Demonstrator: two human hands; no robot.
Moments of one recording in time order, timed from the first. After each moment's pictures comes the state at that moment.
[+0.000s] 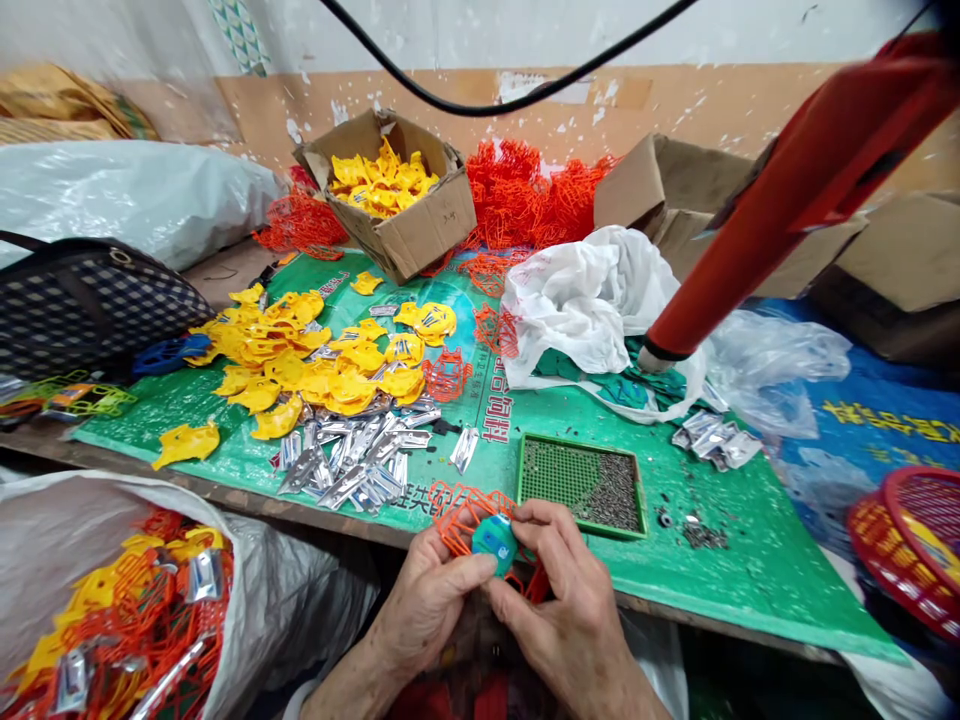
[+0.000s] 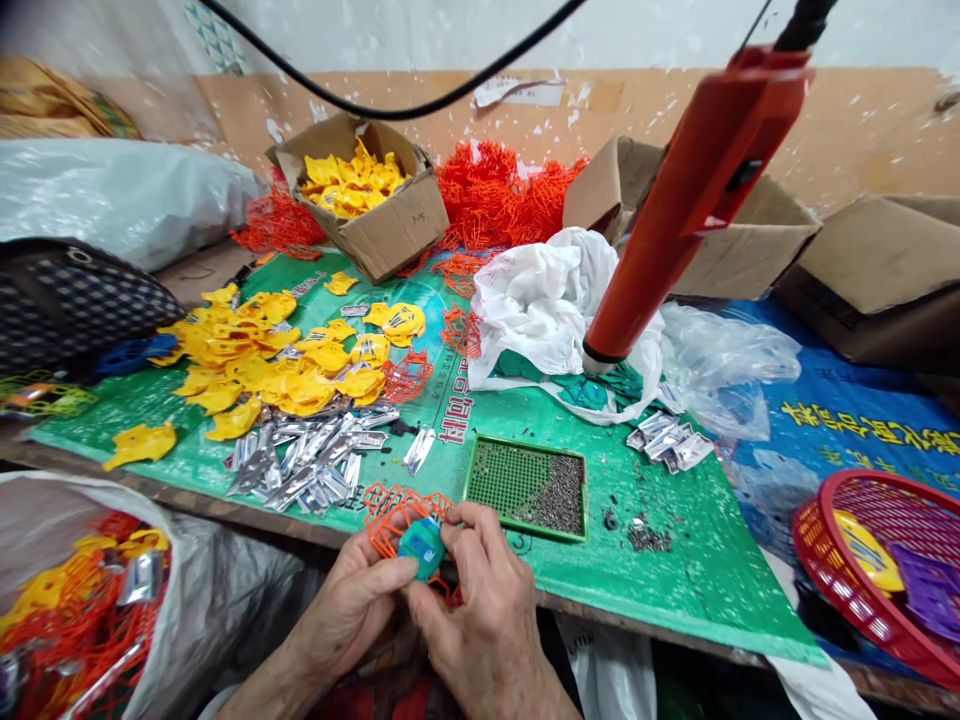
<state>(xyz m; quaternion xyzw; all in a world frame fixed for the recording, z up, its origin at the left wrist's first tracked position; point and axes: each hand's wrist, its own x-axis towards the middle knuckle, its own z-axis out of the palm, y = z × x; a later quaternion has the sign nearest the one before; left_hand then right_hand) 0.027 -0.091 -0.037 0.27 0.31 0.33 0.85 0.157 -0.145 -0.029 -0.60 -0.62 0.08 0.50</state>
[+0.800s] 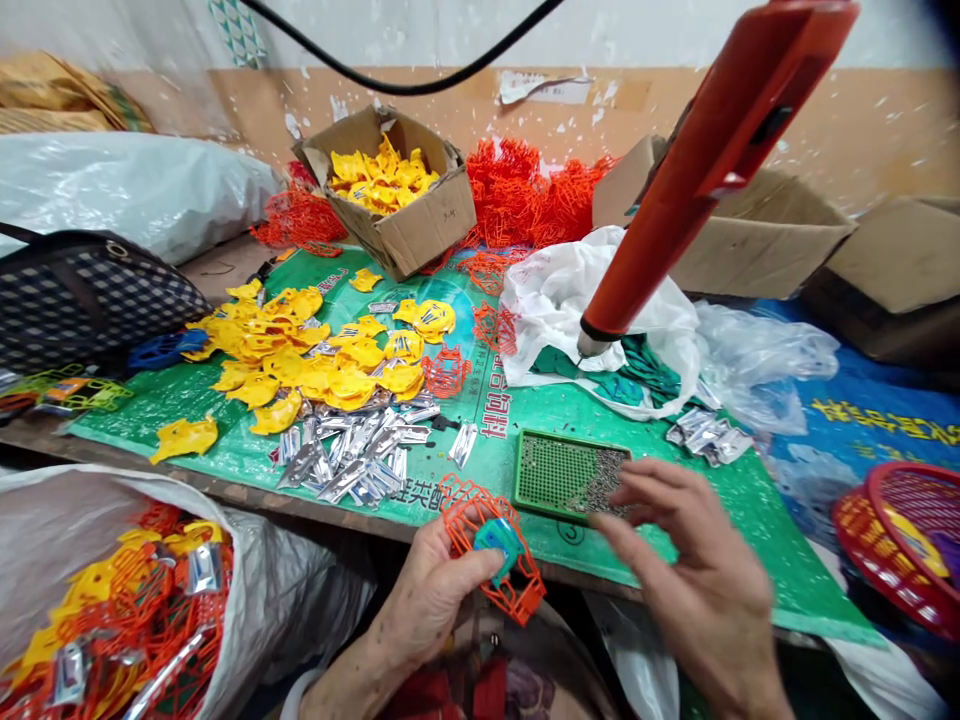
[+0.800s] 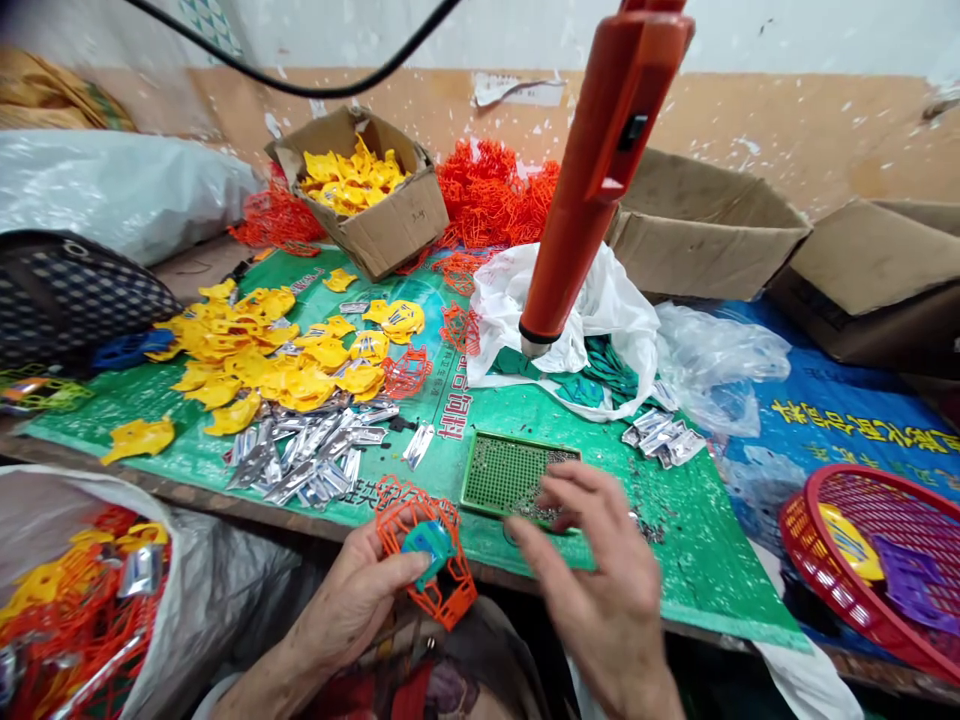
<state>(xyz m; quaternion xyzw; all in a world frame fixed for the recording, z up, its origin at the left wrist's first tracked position) 0.027 -0.093 -0.037 0.37 0.34 0.29 0.82 0.228 -0.162 -0.007 -0.67 -0.55 0.04 0.51</state>
